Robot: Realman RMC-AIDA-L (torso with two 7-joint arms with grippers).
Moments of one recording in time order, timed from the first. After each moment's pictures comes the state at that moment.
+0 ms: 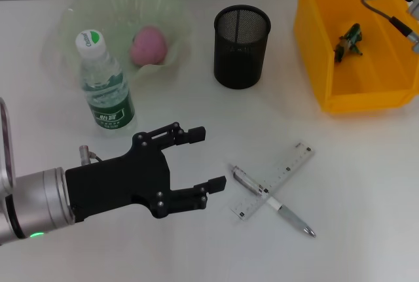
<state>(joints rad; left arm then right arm) -0.17 -2.07 1.46 0.77 1.29 1.46 -0.98 0.36 2.08 -1.35 -0.93 -0.87 -1.05 1.18</state>
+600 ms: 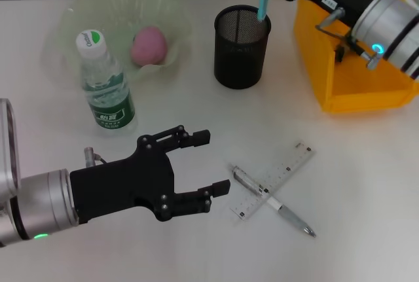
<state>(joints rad) -0.18 -2.08 1.47 0.75 1.29 1.46 -0.98 0.65 2.08 -1.33 -0.37 -0.72 -1.06 0.80</state>
